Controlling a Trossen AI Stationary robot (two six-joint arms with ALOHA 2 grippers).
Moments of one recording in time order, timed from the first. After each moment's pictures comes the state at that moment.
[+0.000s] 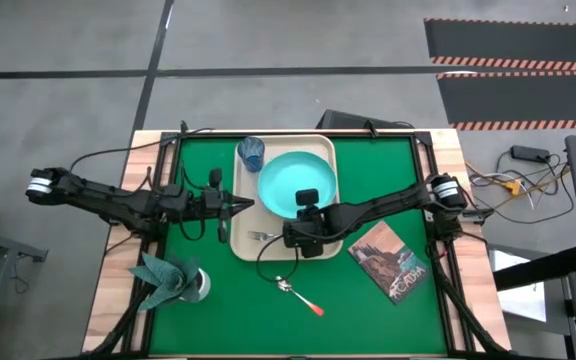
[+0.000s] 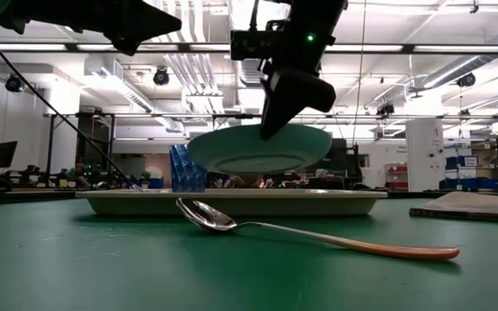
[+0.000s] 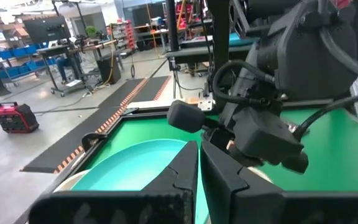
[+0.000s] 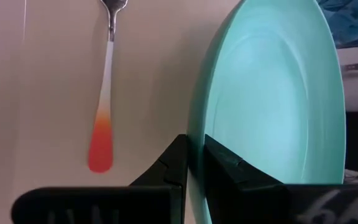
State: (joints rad) left arm -0.13 0.87 0.48 0.35 -0.30 0.12; right arm 0.16 1.97 1.56 -0.80 0.50 -0.12
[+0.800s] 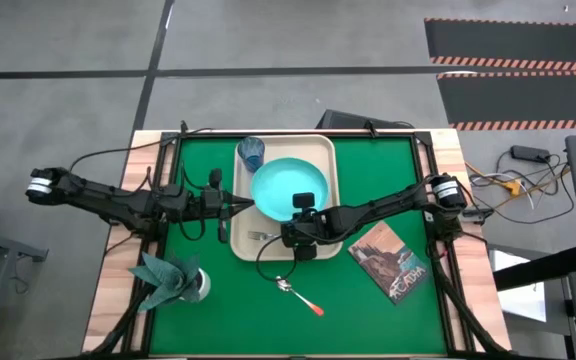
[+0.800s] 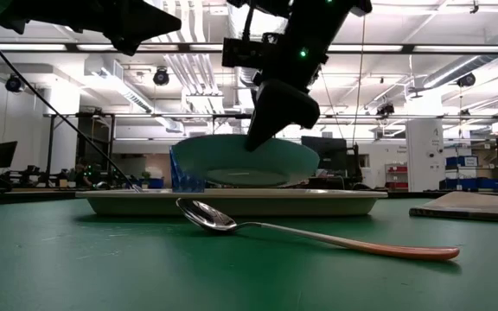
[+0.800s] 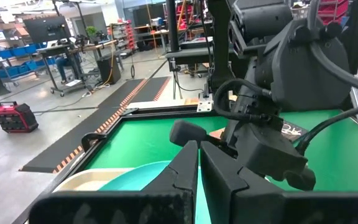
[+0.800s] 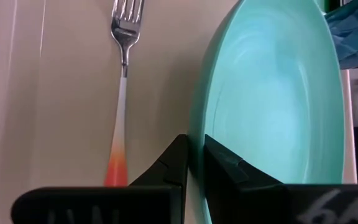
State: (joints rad) left arm -0.13 0.87 0.48 0.35 -0.30 0.11; right arm 0.15 1.97 1.46 -0.57 0.46 -0.13
